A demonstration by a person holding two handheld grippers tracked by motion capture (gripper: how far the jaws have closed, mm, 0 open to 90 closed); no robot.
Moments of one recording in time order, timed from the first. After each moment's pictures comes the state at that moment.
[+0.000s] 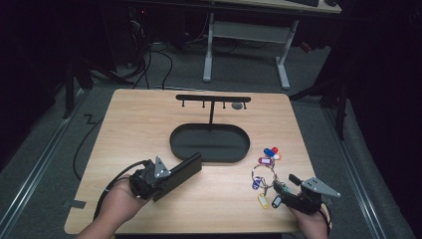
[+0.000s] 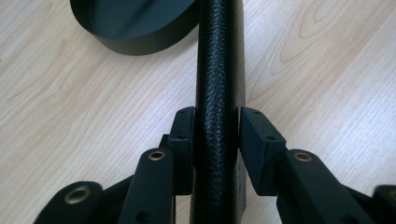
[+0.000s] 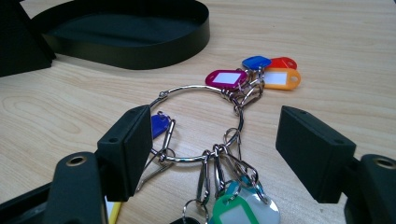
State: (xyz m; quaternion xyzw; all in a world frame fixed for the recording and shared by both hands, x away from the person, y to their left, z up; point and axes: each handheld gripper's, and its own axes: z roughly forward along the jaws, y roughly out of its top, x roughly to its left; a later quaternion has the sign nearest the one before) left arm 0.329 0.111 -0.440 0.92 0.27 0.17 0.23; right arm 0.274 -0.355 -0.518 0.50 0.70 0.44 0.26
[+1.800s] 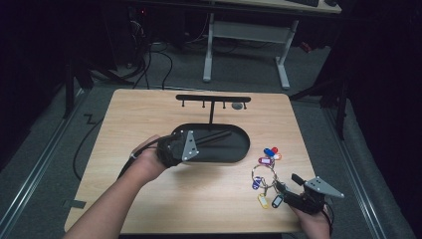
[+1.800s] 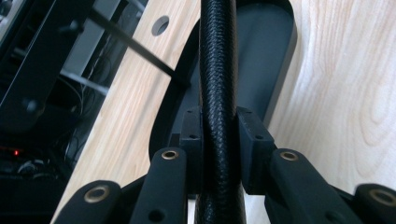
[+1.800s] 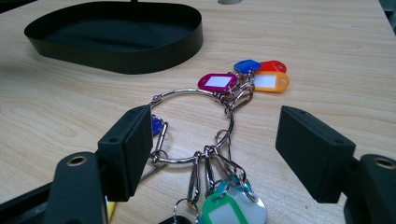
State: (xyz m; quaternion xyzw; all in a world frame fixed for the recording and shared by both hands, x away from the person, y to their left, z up) left arm 0.387 0.046 -0.395 0.91 0.06 0.30 0.27; right arm 0.271 -0.361 -0.515 0.51 0.69 0.45 0.26
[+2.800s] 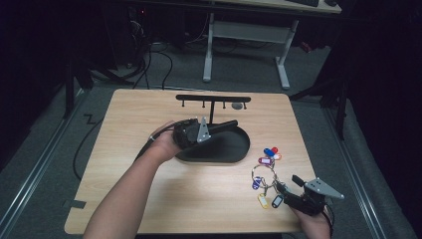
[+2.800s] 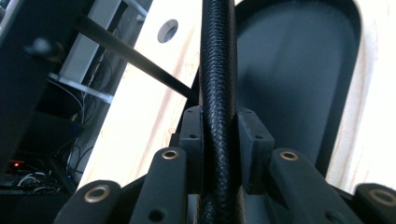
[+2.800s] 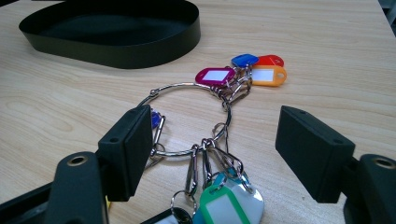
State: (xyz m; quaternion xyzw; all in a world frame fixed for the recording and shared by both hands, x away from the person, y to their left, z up) left arm 0.448 0.015 -0.422 0.91 0.05 0.31 0.26; right arm 0.269 -0.361 -0.517 0.51 0.69 0.44 0.27
